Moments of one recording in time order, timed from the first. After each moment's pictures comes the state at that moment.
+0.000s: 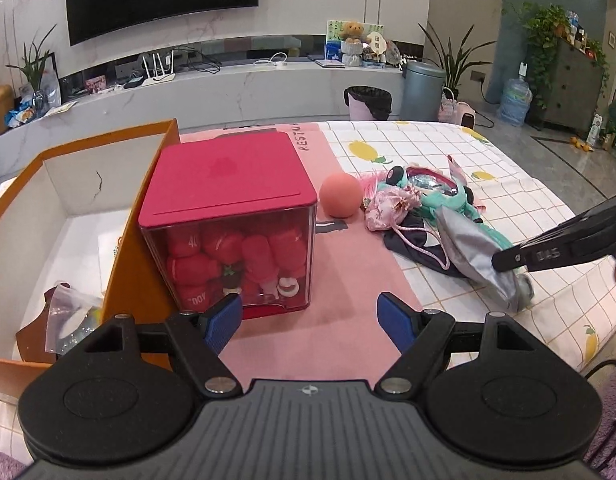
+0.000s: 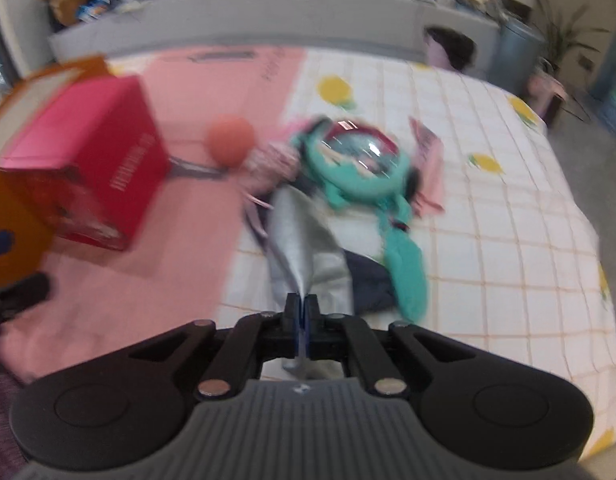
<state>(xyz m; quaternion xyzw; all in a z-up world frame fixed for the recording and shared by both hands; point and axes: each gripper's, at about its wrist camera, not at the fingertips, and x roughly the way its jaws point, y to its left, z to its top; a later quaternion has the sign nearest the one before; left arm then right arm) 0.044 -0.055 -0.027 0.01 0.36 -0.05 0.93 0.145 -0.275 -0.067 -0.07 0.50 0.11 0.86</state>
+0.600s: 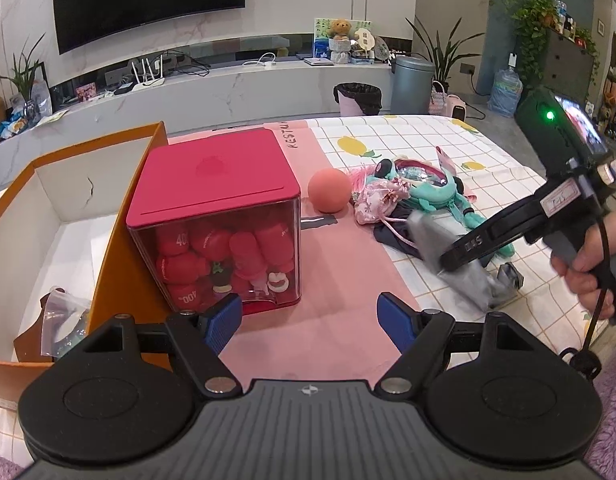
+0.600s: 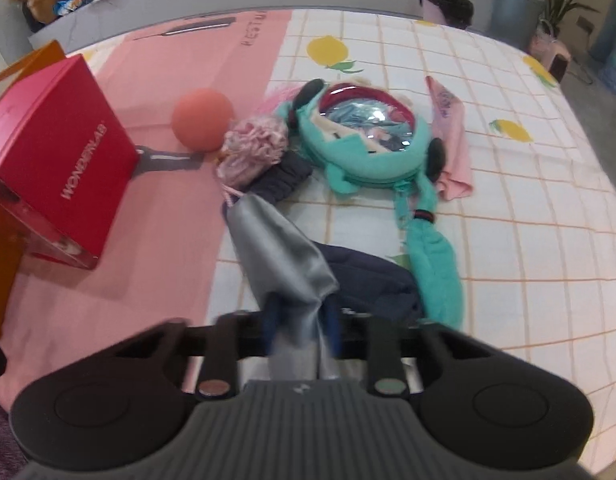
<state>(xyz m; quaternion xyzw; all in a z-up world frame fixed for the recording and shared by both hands) 0.038 -0.063 -0.030 0.03 0.36 -0.06 0.93 0.183 -0.265 -0.101 -0.04 0.53 0.11 0.84</state>
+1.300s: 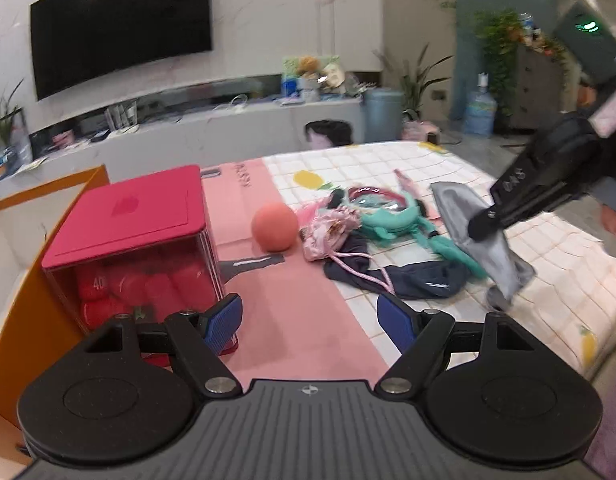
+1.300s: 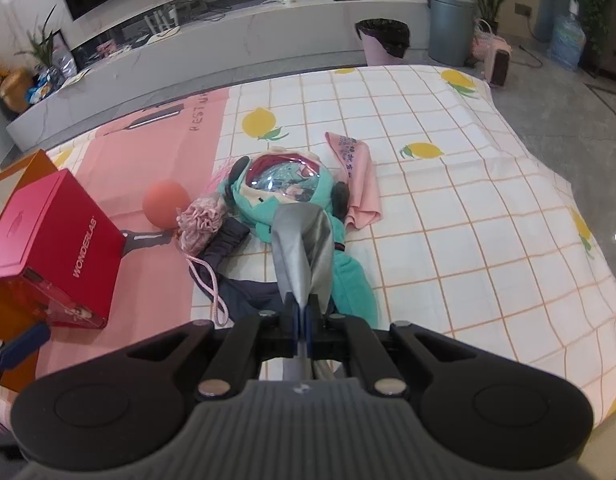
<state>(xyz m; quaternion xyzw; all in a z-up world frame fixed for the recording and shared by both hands) 0.054 -0.118 -0.052 0.05 0.30 -0.09 0.95 0.158 -0.319 -0.050 0.04 0.47 0.06 0.88</state>
